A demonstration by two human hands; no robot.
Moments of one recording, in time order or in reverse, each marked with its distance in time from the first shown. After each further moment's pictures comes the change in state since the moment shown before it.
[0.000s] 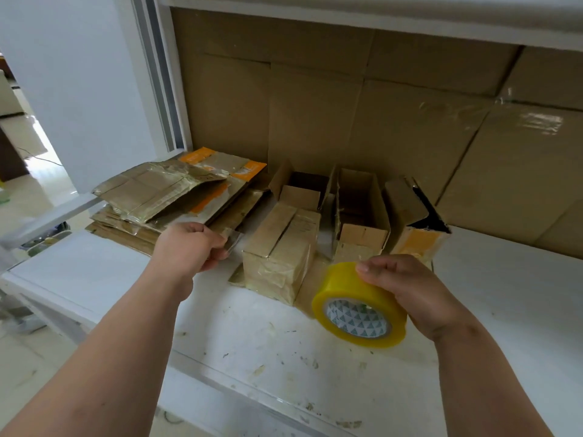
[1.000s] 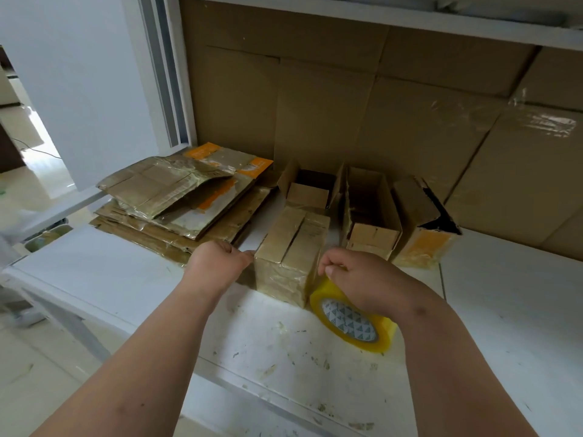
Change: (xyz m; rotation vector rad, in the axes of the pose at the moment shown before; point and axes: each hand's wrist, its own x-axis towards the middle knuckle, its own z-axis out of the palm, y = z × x) left_hand 0.001 -0.029 0.020 0.264 -0.053 0.035; right_hand 0.021 -0.035 0.048 -0.638 -0.185 0.059
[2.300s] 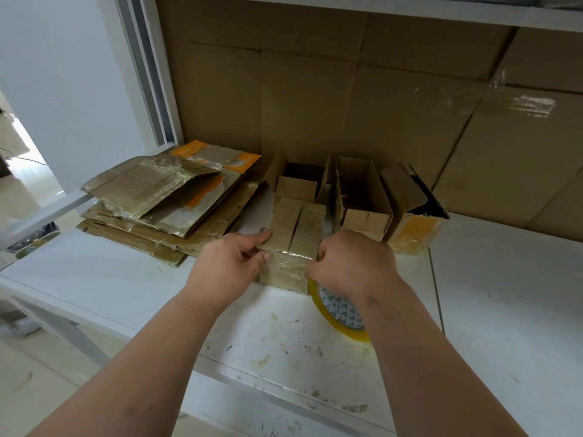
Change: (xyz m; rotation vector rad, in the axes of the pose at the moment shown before) left_hand -0.008 -0.009 0.018 0.244 -0.037 0.597; right_hand 0.007 -0.011 0.012 -0.390 0.273 0.099
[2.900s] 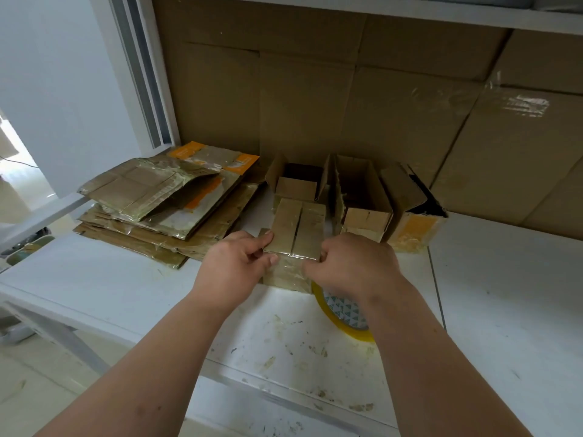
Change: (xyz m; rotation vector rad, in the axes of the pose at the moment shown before) left_hand 0.002 -0.004 0.006 0.003 0.048 0.085; right_hand 0.002 -0.002 0.002 -0.017 -0.030 0.003
